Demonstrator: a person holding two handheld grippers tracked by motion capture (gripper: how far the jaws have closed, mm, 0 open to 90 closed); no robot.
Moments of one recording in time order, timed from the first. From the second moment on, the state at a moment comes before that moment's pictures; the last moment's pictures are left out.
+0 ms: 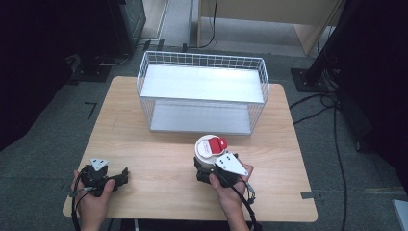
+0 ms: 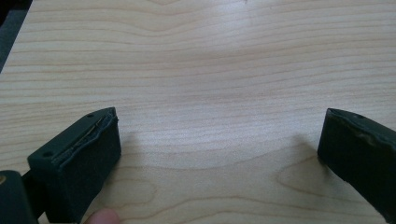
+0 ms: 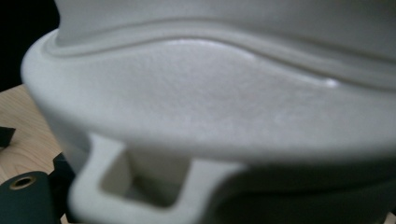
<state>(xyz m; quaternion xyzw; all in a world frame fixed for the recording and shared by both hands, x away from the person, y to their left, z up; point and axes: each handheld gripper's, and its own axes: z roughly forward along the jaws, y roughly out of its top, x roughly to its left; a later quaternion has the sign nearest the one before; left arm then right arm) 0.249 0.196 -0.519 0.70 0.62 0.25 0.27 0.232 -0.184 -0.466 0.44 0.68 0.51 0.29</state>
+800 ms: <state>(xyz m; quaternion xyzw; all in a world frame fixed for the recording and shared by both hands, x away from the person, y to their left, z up) 0.249 0.196 -0.519 0.70 0.61 0.25 0.27 0.244 -0.185 -0.411 0.41 0.66 0.55 0.31</state>
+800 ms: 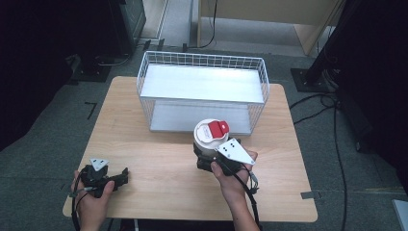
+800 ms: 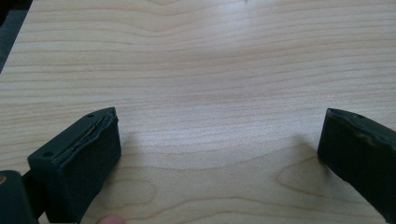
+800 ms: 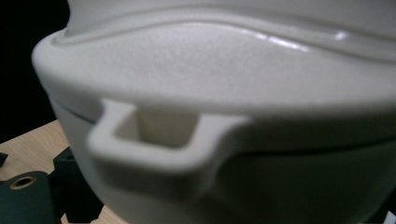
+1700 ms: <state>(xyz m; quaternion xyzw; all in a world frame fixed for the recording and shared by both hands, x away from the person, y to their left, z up) 0.249 0.196 -0.519 0.70 0.61 0.25 0.27 0.259 -0.179 -0.363 0.39 0.63 0.57 0.35</state>
